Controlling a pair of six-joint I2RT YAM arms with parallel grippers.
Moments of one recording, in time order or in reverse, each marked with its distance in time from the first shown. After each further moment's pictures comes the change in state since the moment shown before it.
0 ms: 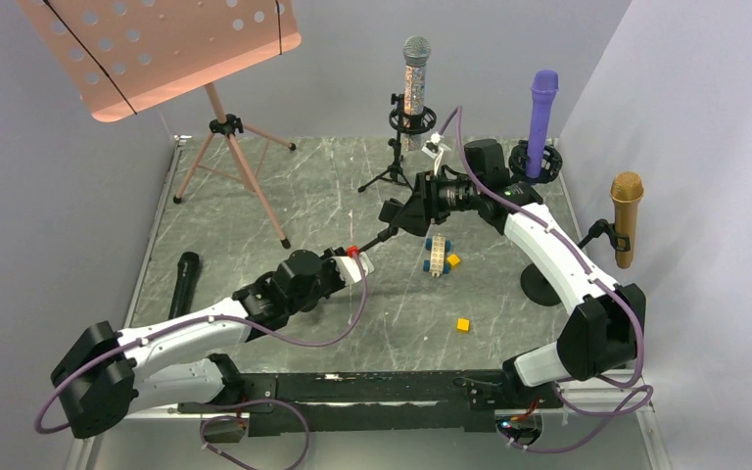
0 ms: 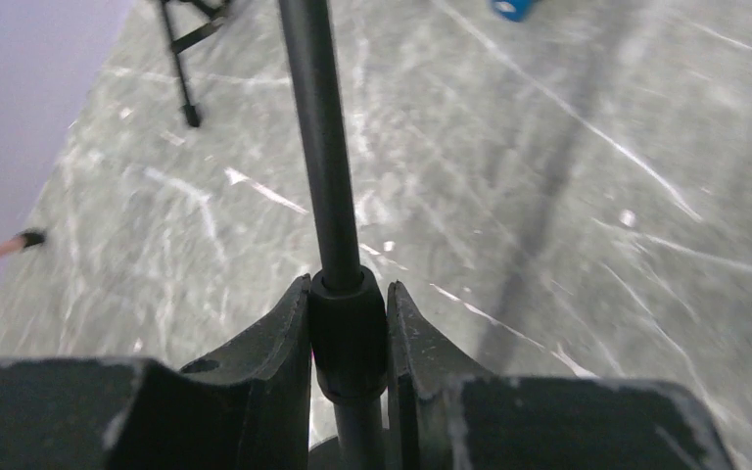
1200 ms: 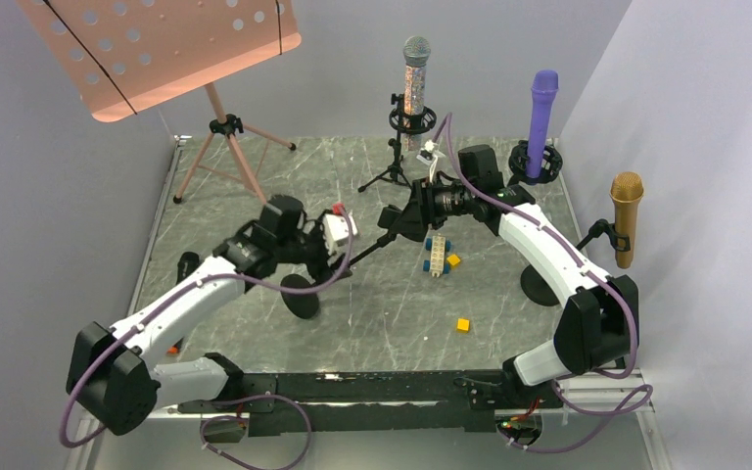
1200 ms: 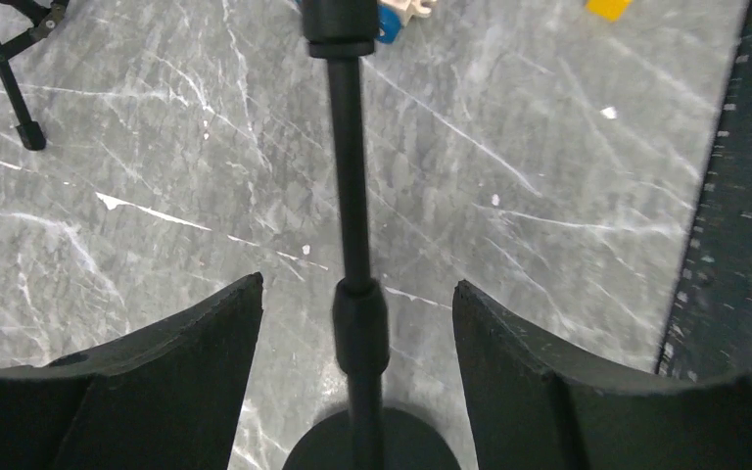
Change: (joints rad) left arm 0.277 0.087 0.299 -0.447 0.622 -0.015; right arm 0.003 0.031 -0.039 0.014 0.002 -0.047
